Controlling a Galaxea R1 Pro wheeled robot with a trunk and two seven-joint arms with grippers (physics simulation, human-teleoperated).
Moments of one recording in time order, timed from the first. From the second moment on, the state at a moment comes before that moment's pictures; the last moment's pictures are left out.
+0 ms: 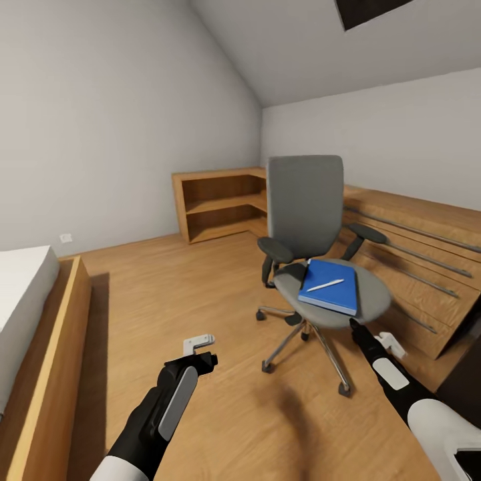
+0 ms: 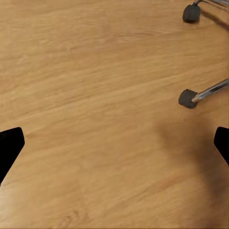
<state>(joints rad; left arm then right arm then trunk) -0.46 -0.16 -0.20 -1.13 0.45 0.65 0.51 -0.76 -0.24 0.06 -0.35 -1.11 -0.12 0.12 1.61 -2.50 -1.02</state>
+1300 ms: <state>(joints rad) -0.46 -0.16 -0.21 -1.04 0.45 0.54 0.51 -0.76 -0.15 0.07 -0.21 -0.85 -0.29 0.12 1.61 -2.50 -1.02</state>
